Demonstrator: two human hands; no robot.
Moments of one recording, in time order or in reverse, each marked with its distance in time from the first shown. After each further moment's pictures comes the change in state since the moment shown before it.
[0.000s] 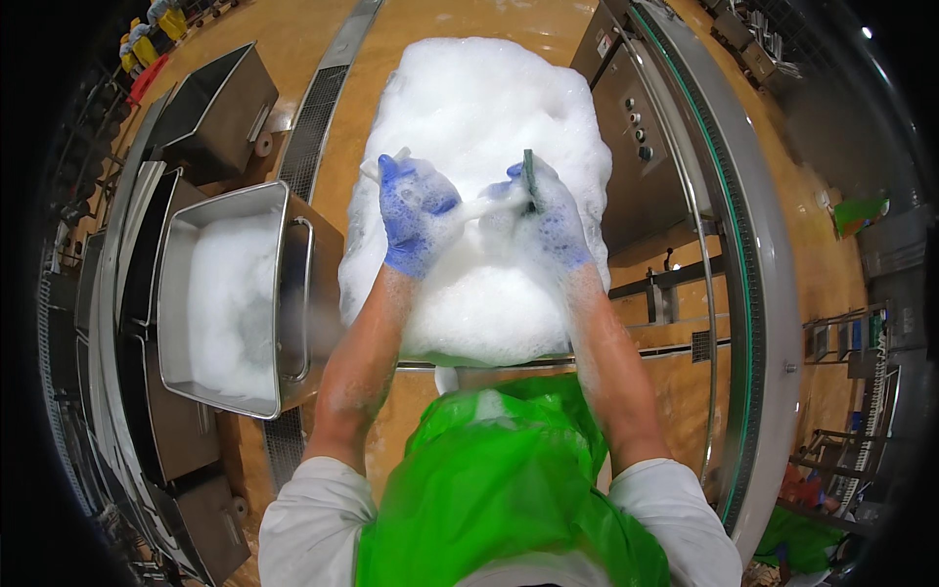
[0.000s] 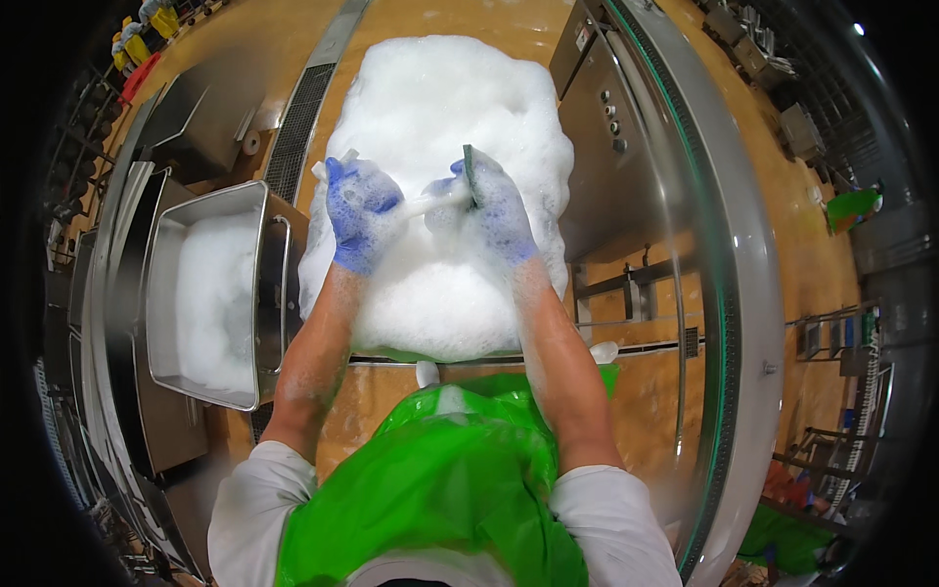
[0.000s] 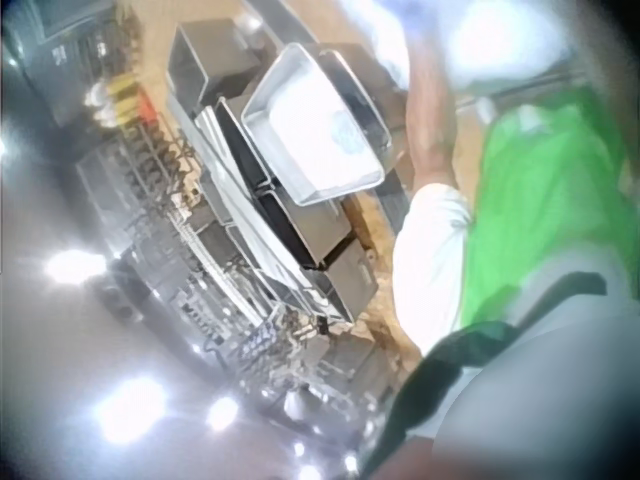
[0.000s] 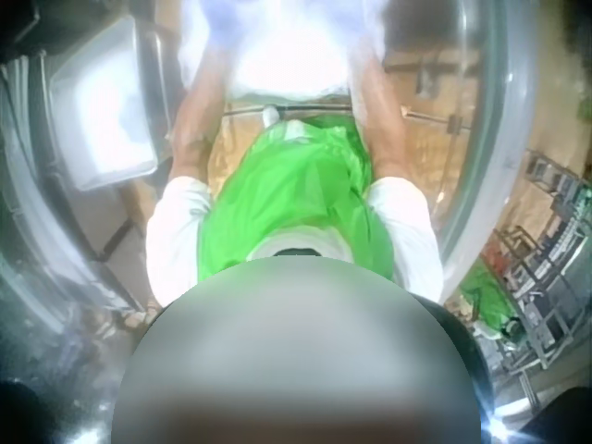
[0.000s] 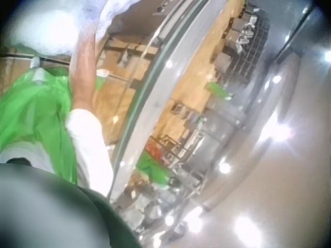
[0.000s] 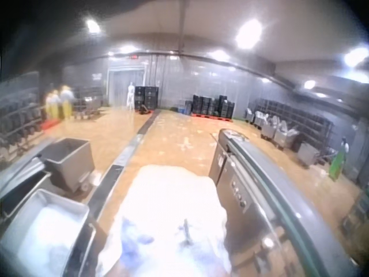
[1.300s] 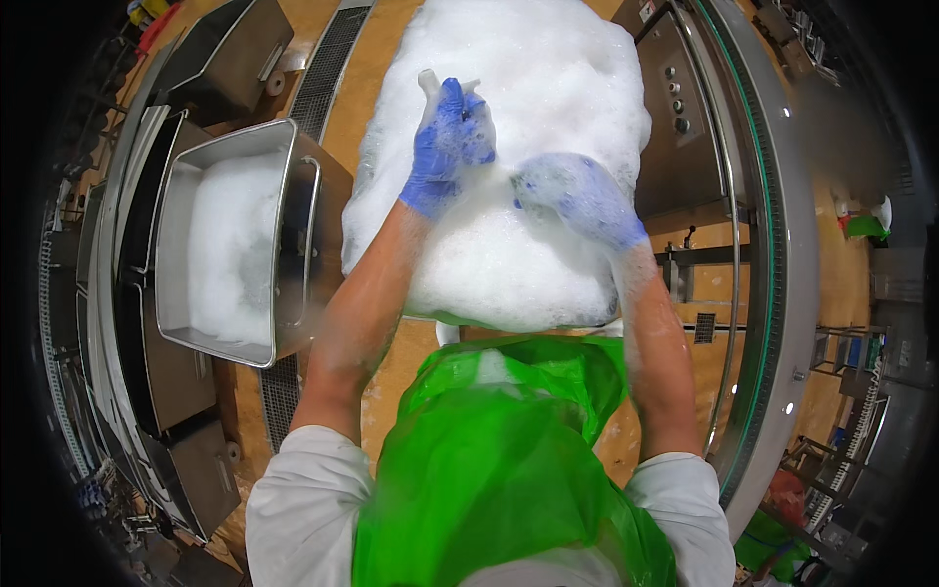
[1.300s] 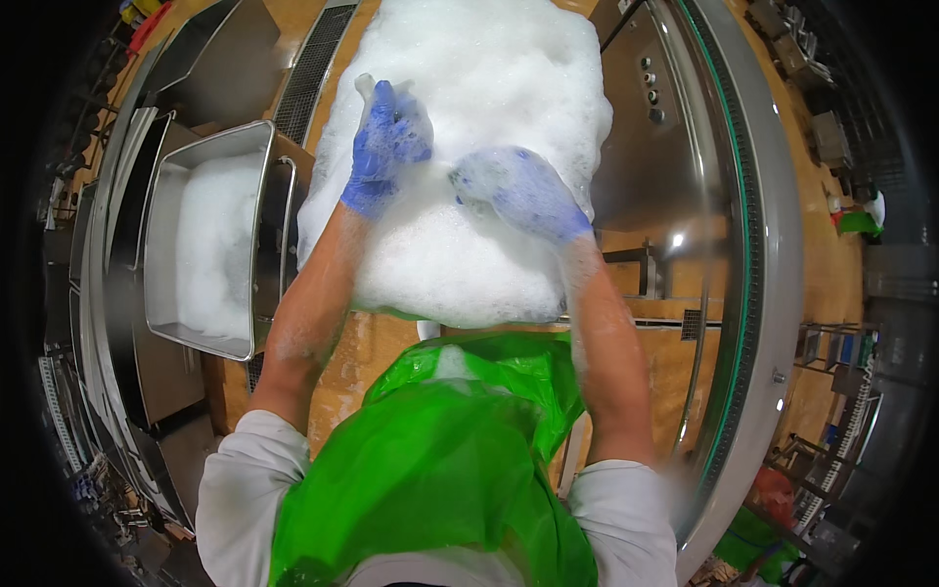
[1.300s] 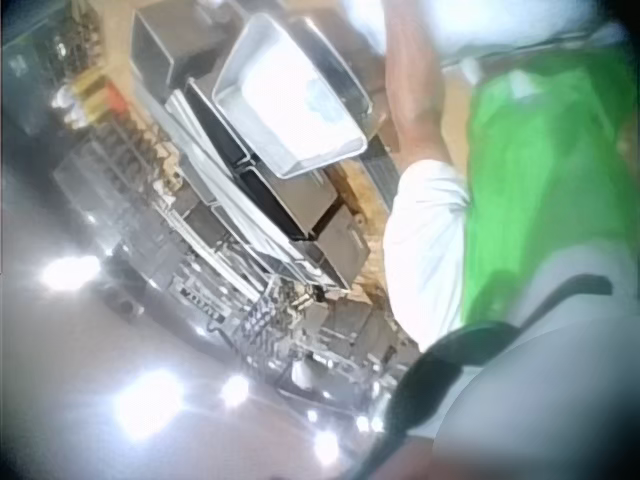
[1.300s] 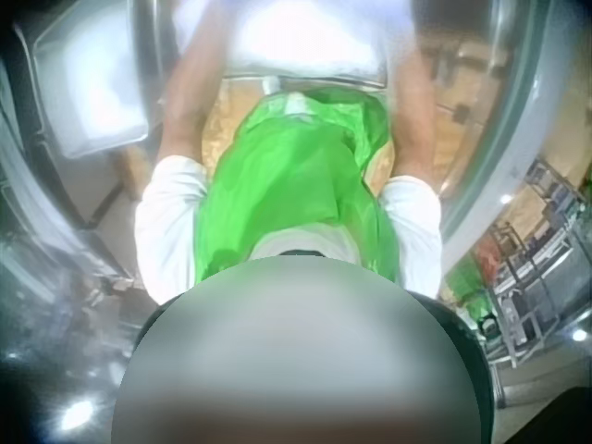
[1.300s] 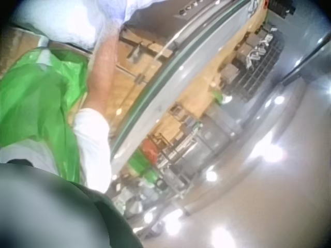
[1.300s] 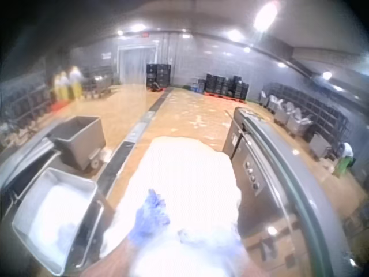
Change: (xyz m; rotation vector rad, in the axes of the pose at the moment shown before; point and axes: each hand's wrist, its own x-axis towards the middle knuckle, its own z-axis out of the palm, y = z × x) left_hand 0.013 0.027 0.028 -0.447 0.189 -0.405; right_hand 0.005 0.001 -0.034 -1.320 -0.479 -0.391
